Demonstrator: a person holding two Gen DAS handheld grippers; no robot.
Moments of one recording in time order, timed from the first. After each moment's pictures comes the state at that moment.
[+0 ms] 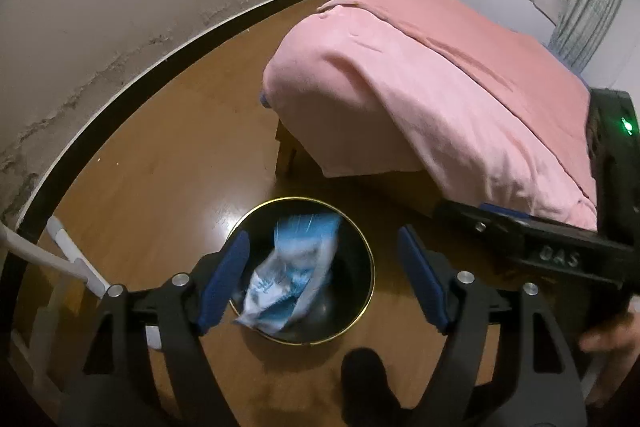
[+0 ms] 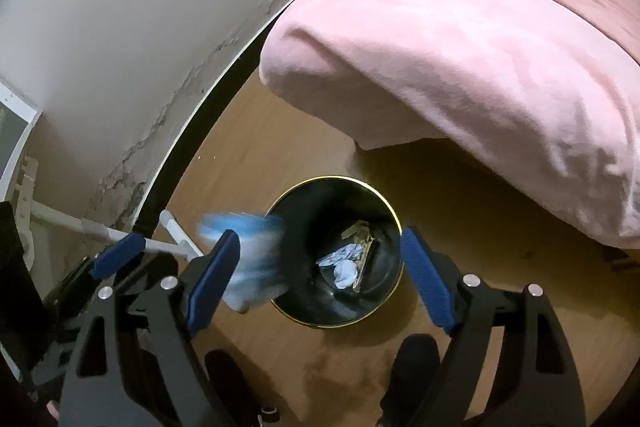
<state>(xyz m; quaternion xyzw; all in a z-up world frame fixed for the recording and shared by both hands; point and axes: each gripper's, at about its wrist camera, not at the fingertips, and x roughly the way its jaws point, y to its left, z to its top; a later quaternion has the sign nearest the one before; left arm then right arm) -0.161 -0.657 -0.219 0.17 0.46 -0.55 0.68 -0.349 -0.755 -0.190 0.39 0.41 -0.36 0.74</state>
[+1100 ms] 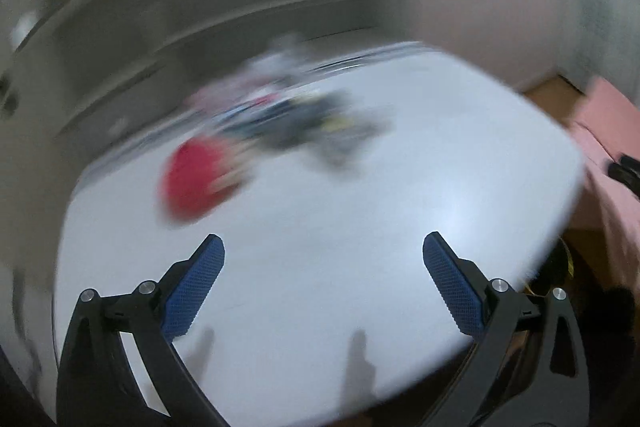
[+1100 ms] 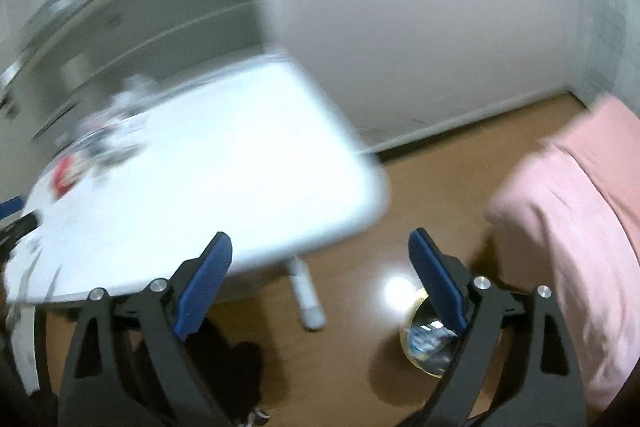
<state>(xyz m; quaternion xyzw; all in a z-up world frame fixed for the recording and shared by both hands) -0.001 -0.136 -0.007 0.13 0.39 -0.18 0.90 -0.154 -0.475 0.014 0.12 0.39 -0.14 0.90</state>
